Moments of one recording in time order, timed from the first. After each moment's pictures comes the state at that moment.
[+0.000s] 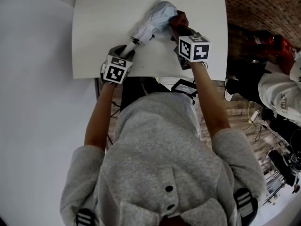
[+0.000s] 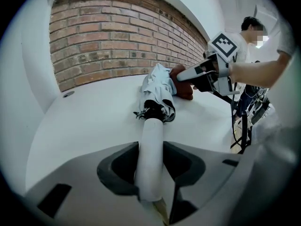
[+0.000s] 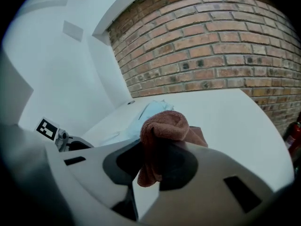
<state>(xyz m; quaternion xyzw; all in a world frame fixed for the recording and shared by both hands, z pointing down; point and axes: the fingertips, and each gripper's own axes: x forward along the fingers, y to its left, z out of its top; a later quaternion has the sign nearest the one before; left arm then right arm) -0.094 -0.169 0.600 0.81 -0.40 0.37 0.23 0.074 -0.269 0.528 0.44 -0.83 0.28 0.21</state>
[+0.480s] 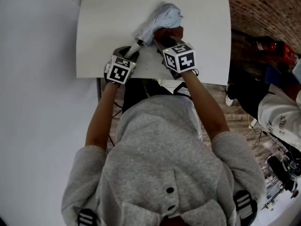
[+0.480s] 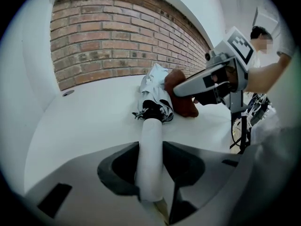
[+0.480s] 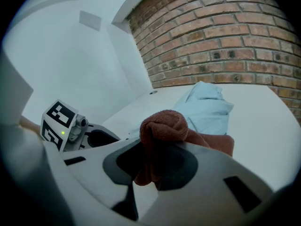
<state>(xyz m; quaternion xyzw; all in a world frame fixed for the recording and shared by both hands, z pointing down) -0.090 -0.167 0.597 0.81 -0.39 0.36 0.24 -0.006 -0.218 0.539 0.34 -0.87 0.27 0.25</state>
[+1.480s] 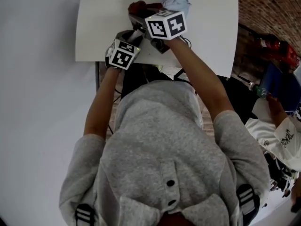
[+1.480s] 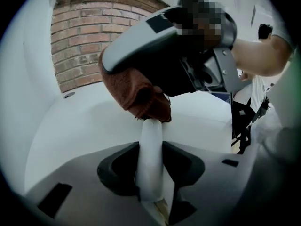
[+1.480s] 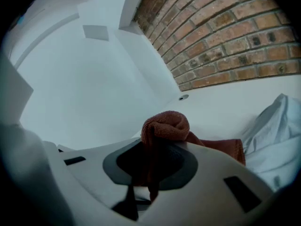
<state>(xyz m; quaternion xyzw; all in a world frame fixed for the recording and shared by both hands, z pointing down) -0.092 -0.171 0.581 0.81 -0.40 0.36 0.23 -0.125 -0.244 0.479 0.20 -0.91 0.32 0.18</state>
